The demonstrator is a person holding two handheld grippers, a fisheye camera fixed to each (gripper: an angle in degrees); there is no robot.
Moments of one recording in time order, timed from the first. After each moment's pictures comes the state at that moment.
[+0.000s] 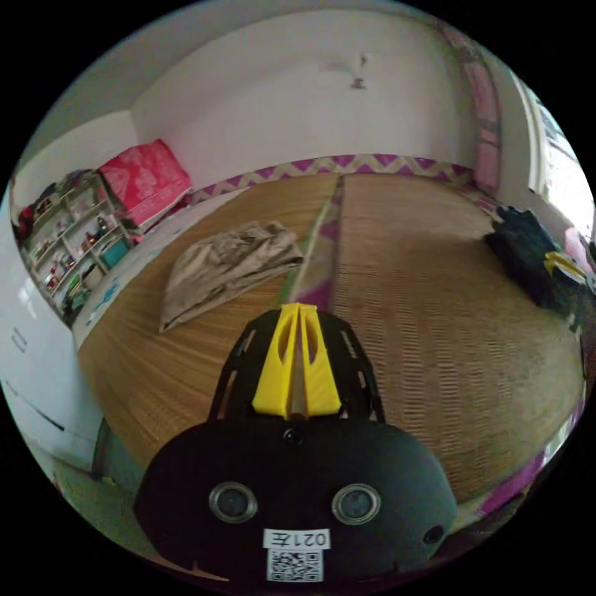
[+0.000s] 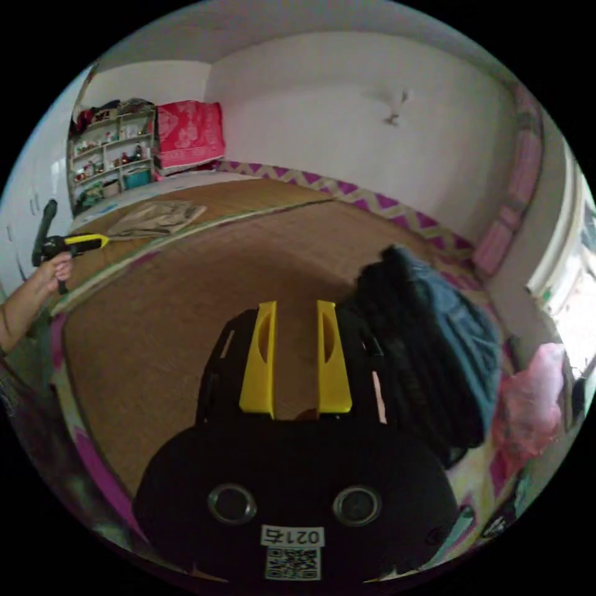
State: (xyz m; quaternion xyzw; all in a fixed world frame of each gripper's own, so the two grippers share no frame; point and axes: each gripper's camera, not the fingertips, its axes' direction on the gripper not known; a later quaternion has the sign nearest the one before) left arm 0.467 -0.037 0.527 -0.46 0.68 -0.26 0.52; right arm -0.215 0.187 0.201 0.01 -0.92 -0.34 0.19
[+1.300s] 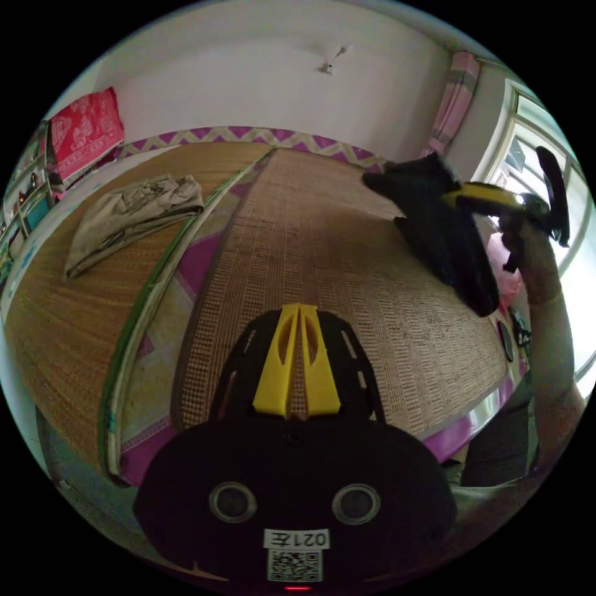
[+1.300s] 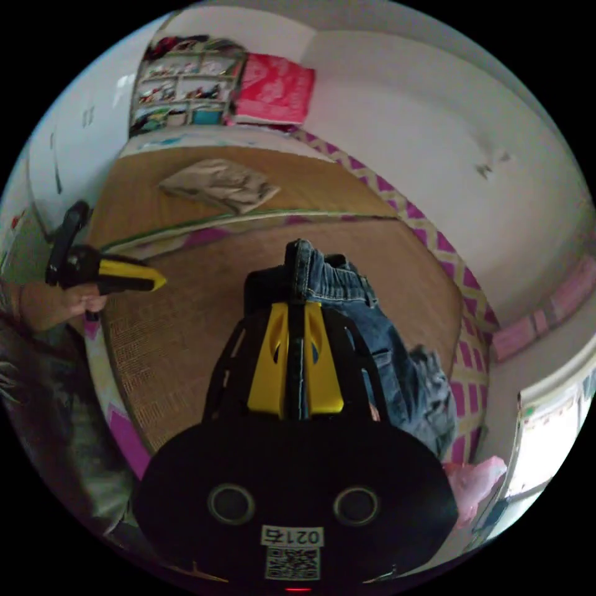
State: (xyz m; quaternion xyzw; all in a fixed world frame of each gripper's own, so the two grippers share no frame) left arm 0.360 -0.015 0.394 -0.49 0.74 -0.30 0.34; right arm 0.004 0.024 0.065 0.16 -0.89 -0.44 0.01
